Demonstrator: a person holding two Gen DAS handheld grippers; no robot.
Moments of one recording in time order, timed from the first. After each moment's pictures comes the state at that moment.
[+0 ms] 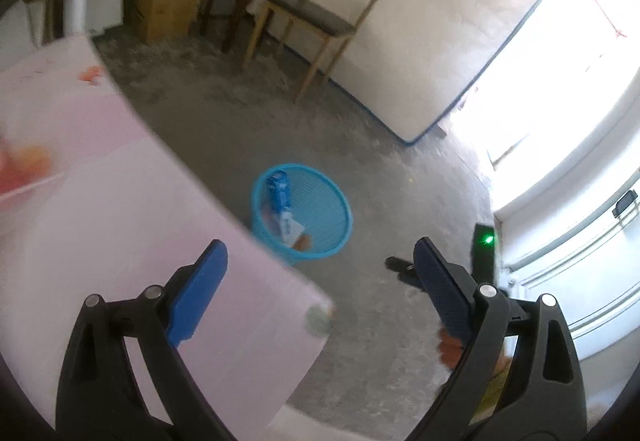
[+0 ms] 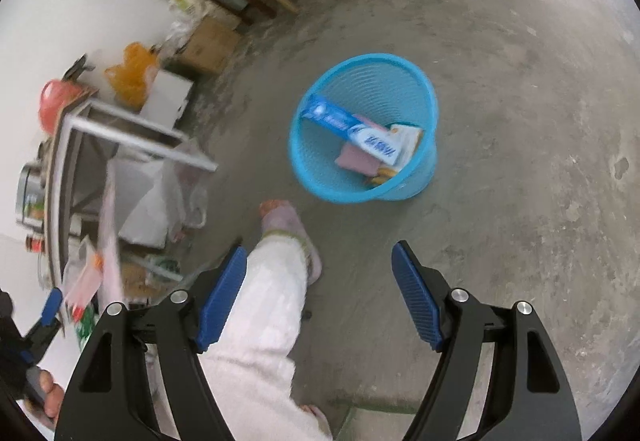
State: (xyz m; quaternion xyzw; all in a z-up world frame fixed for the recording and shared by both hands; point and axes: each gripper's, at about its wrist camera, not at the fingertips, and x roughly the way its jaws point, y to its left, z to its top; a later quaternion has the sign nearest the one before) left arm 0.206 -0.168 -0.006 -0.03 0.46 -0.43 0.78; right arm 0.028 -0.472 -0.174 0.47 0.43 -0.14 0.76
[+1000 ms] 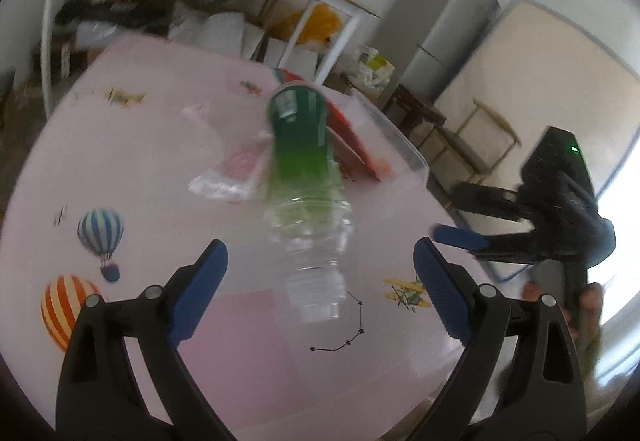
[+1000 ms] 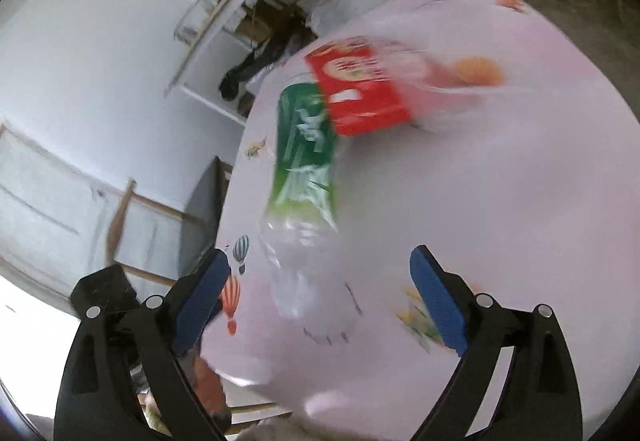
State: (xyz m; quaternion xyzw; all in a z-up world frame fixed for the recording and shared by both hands) left arm 0.142 0.176 -0.021 -0.20 0.36 -0.16 0.90; right arm 0.222 -0.093 -0.016 0.25 0.51 0.28 0.78
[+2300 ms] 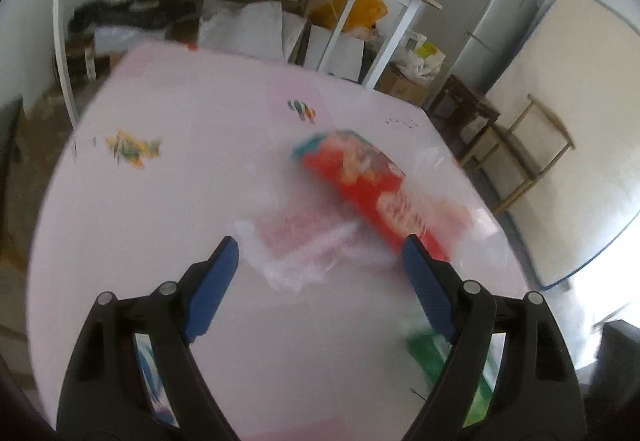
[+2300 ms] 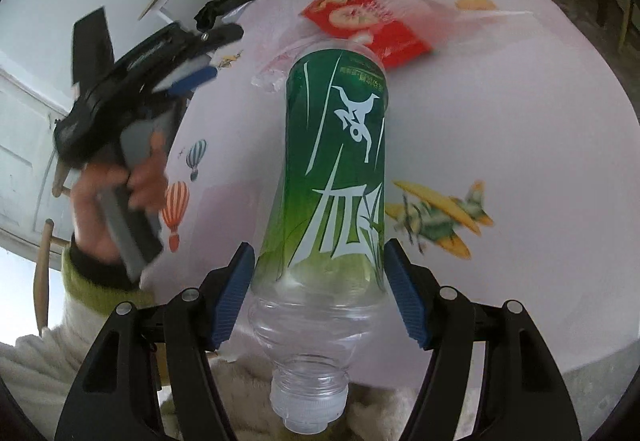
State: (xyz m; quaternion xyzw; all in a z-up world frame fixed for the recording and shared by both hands) left arm 0.266 0.178 -0.015 -0.12 0.40 -0.09 0.90; right arm 0.167 -0.078 -0.041 0.14 0.57 0.25 0.77
